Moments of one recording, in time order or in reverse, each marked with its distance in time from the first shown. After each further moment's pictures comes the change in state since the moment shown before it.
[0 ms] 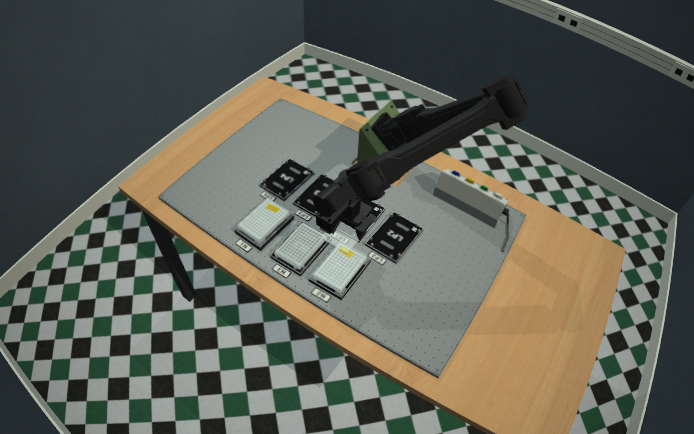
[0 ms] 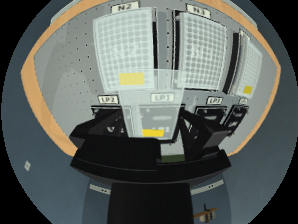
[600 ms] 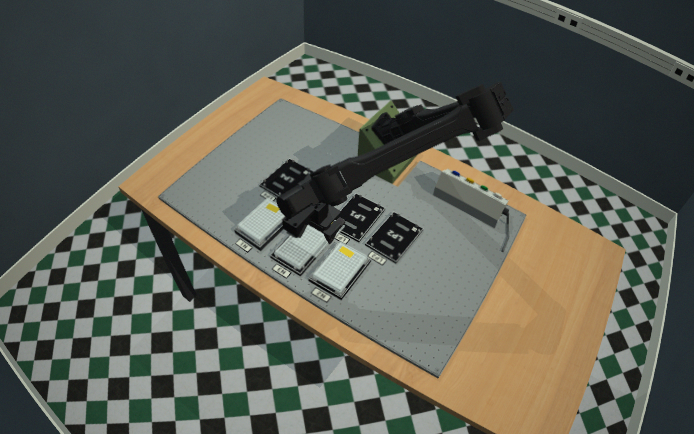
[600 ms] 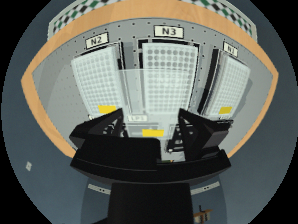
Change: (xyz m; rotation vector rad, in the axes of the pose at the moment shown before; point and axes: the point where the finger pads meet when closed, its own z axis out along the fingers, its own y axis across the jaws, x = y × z) arm -0.057 -0.056 0.000 0.000 -0.002 -0.008
